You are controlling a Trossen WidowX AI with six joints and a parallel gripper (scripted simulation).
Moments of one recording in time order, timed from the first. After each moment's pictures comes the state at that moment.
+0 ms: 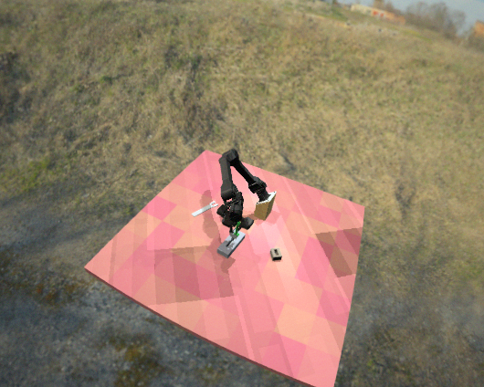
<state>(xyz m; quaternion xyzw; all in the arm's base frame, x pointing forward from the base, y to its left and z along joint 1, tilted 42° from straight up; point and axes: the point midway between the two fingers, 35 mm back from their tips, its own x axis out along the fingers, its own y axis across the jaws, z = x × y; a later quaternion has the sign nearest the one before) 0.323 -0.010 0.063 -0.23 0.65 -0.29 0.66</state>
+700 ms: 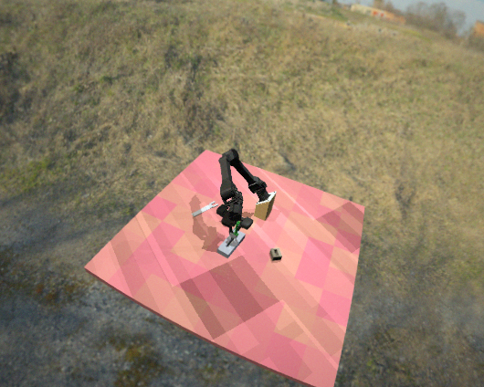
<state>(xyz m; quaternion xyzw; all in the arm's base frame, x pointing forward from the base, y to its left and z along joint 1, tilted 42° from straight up) 0.325 -0.010 0.066 -0.23 0.65 -0.29 0.67</state>
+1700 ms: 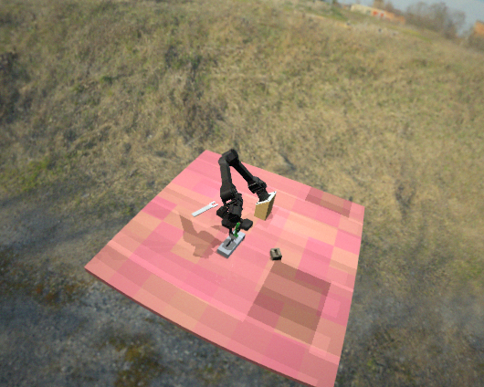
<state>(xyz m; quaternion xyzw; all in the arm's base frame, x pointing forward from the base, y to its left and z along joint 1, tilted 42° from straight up) 0.324 -0.017 0.058 -0.22 0.65 -0.29 0.67</state>
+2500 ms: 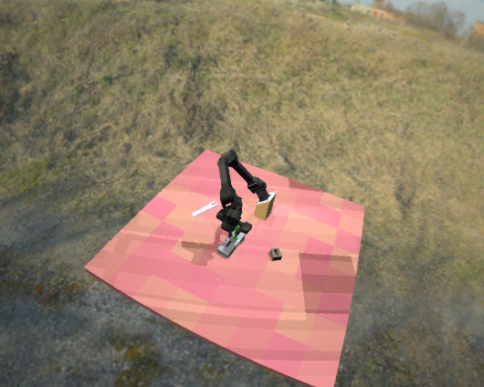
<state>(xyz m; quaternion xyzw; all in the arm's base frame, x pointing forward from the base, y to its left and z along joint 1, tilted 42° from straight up) 0.324 -0.033 0.040 -0.22 0.65 -0.29 0.67</state>
